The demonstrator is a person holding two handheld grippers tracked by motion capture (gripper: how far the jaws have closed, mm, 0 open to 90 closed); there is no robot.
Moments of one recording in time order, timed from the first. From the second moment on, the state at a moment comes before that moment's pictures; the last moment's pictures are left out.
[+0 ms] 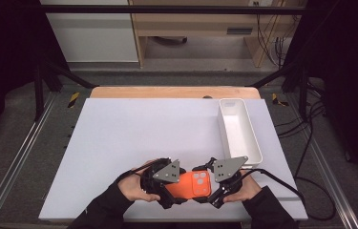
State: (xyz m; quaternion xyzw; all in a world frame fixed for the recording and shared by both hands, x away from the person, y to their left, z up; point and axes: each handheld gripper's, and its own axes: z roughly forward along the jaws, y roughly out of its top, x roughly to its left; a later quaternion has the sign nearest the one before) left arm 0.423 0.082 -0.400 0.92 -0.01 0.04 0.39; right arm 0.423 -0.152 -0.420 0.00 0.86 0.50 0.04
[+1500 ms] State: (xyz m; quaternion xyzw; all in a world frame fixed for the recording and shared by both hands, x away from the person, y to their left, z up) left arm 0.431 0.119 -0.402 0.92 0.08 0.06 0.38; right arm 0.429 -0.174 -0.393 0.03 0.88 0.47 0.07
